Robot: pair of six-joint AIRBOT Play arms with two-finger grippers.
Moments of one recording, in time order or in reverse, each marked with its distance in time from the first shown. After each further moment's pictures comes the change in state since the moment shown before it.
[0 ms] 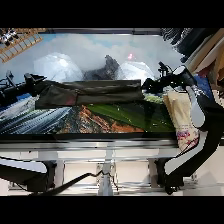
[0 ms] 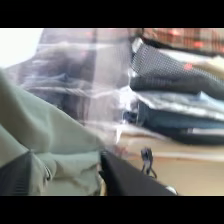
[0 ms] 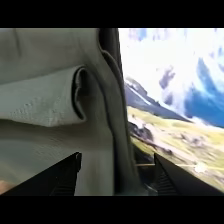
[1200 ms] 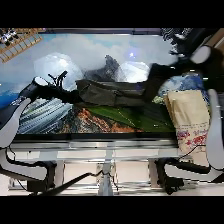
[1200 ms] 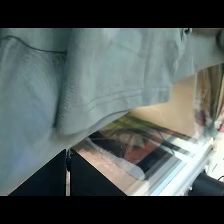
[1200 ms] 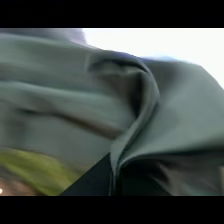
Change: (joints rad) left arm -0.549 0.047 0.000 0.506 0.054 -0.113; right arm 0.231 0.459 0.032 -0.375 0.034 0.154
